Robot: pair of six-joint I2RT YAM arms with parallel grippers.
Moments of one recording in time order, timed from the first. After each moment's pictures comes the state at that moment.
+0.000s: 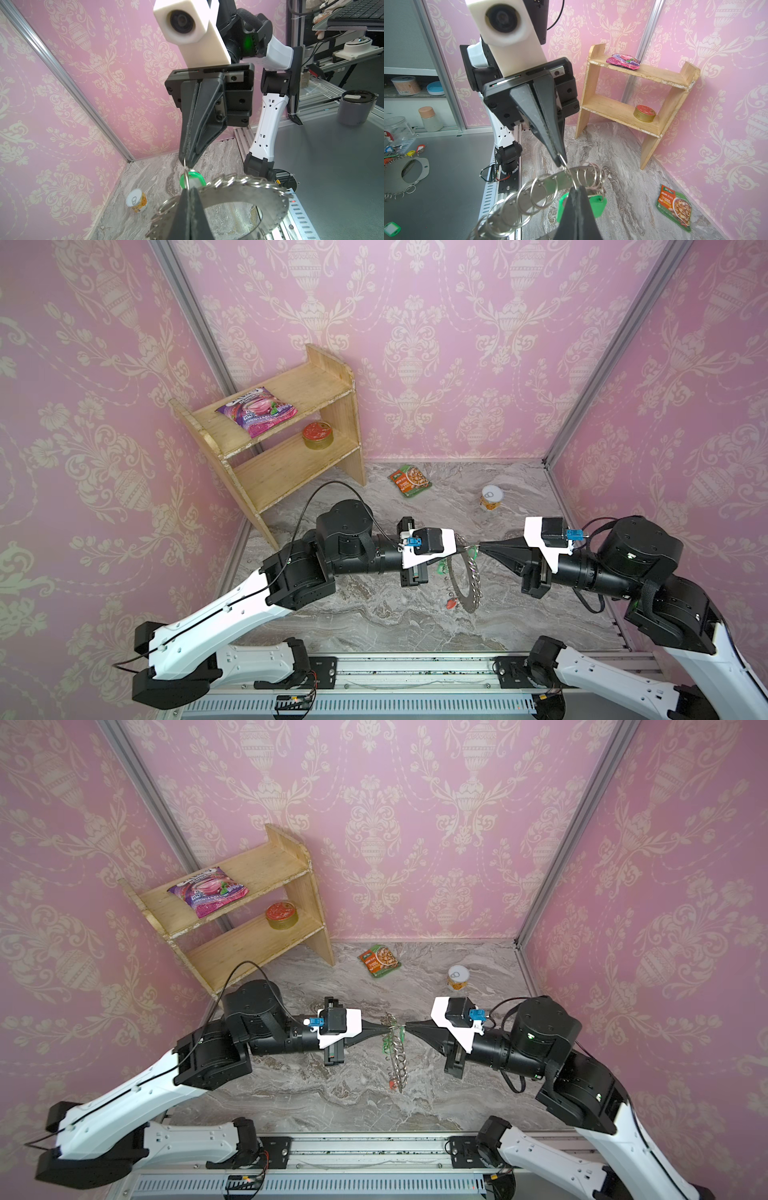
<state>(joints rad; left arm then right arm) -1.10 1.13 1.45 -0.41 0.34 0.37 0.79 0.78 1.36 -0.70 -0.38 -0.21</state>
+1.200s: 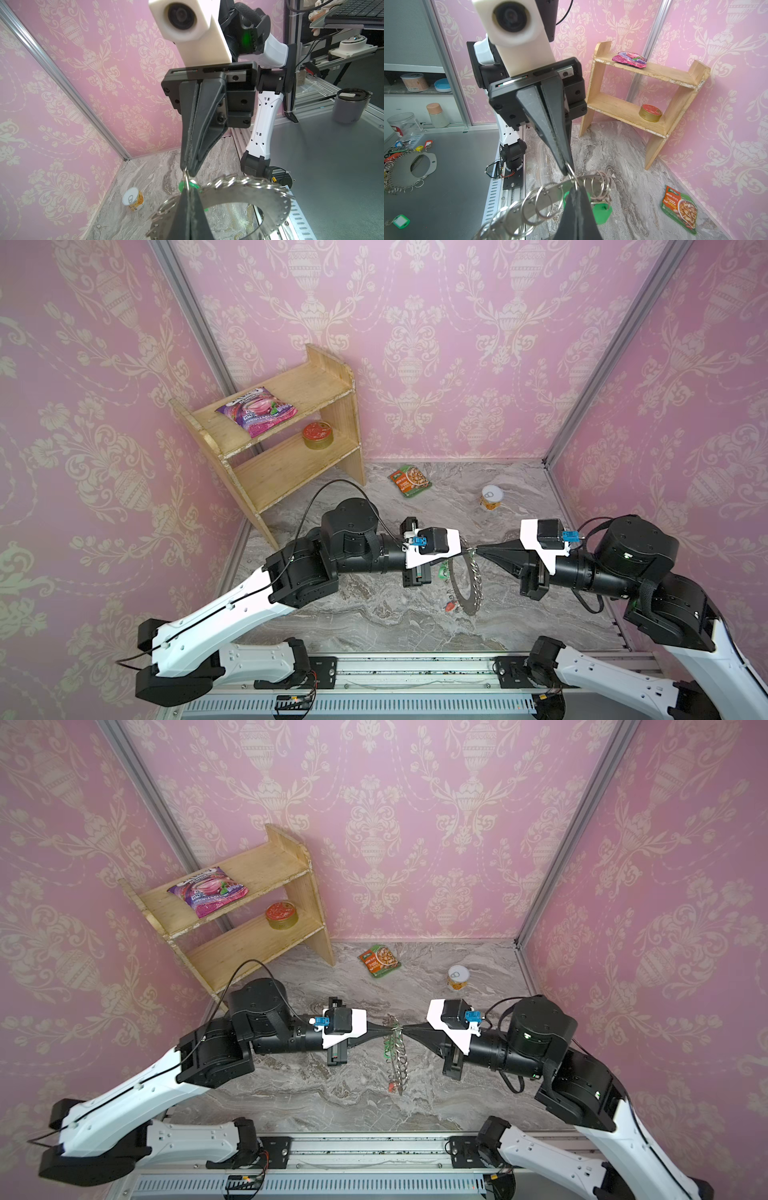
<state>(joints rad) -1.11 1.16 1.48 -0.45 0.35 0.37 0.82 0.79 1.37 -0.71 -0.37 -0.22</state>
